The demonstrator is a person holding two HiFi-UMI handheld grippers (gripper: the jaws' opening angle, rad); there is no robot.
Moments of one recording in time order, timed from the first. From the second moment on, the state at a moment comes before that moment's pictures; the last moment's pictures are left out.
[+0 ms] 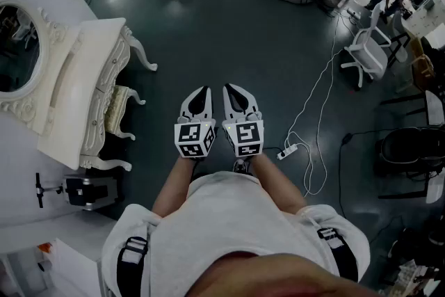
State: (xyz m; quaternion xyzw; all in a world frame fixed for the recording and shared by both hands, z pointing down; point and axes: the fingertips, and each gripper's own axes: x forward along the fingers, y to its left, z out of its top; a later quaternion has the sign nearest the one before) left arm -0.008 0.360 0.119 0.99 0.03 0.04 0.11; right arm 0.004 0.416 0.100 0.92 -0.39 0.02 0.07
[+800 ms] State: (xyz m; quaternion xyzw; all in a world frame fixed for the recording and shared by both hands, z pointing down) left arm 0.000 0.386 0.147 0.99 -0.02 0.06 0.13; right arm 0.019 0.432 0.119 0.90 -0.43 0.02 0.09
